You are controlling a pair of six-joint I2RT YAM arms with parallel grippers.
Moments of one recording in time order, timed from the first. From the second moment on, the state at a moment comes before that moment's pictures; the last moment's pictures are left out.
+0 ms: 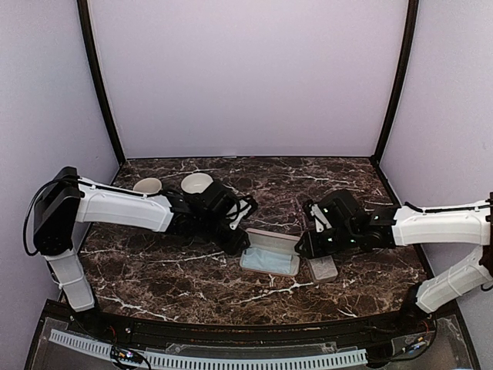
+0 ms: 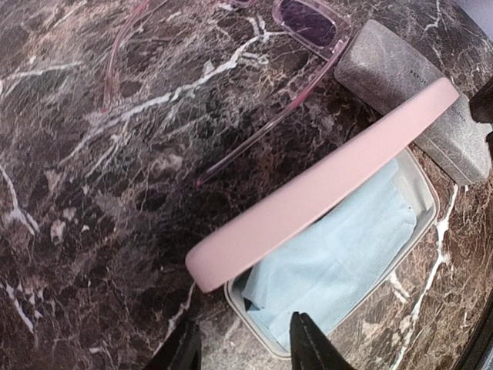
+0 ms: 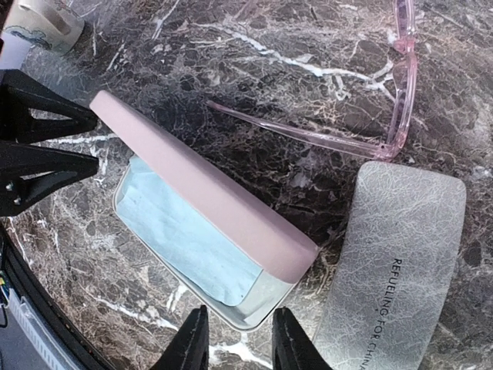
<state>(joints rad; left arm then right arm) -0.95 1.80 1.15 -0.26 0.02 -0.17 0.88 1.32 0.73 -0.30 -0.01 0.57</state>
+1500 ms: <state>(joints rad) -0.93 1.63 0.99 -0.27 -0.07 -0.23 0.65 2.07 1.63 -0.65 0.22 -0.05</state>
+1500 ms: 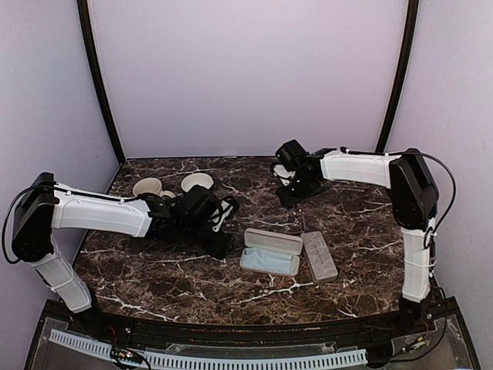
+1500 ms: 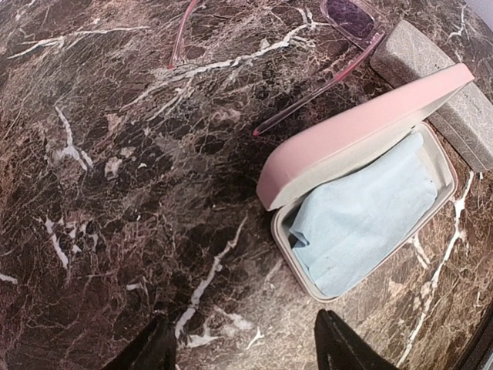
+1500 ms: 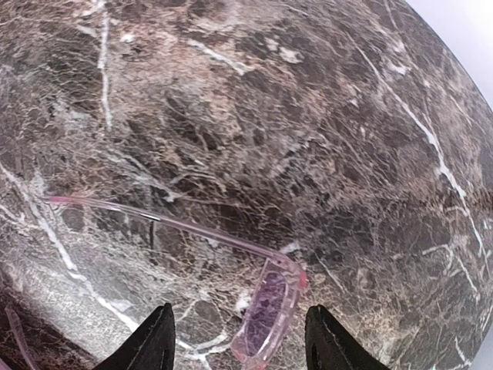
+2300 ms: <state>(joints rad) -0.93 1.63 0.99 -0.27 -0.06 -0.24 0.65 1.90 1.36 -0.63 0.14 0.23</state>
